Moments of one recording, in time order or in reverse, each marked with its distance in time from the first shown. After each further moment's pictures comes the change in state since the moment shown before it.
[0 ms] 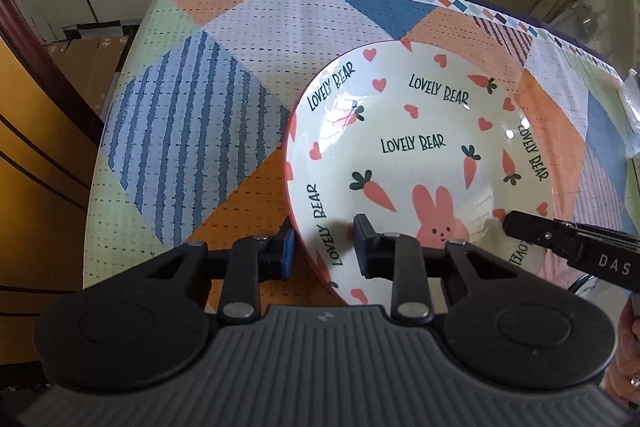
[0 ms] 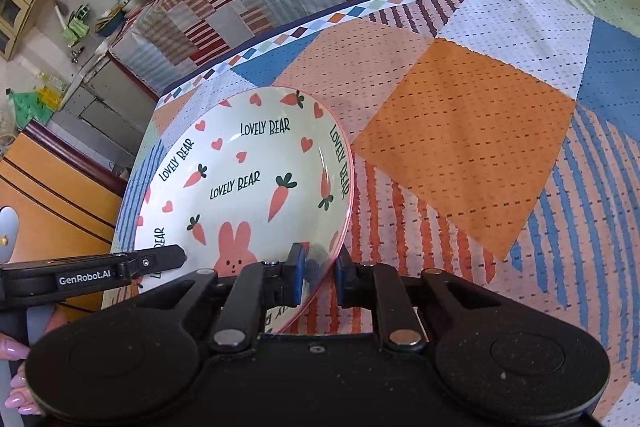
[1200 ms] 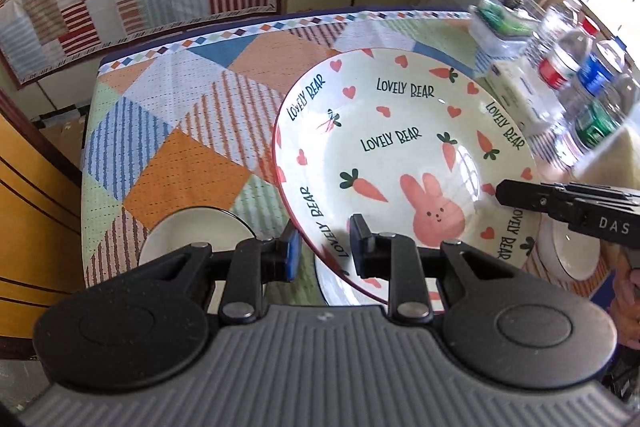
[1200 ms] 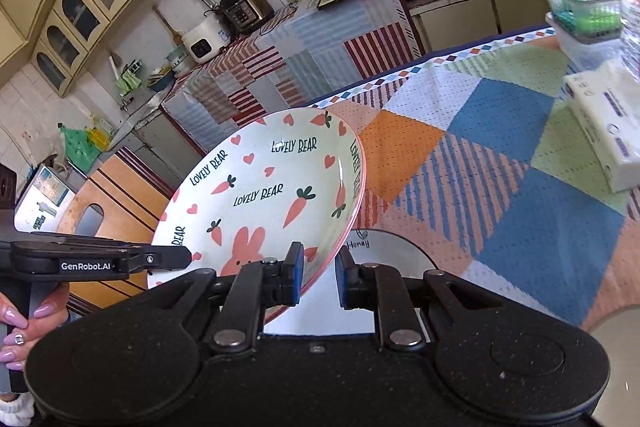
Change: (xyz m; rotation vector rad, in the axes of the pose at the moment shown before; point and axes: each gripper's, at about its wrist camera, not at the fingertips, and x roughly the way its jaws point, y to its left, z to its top) left arm -0.167 -0.132 -0.102 0.295 -0.091 -0.096; right arm -0.203 -0.051 -0.093 -0.009 -0.219 0.095
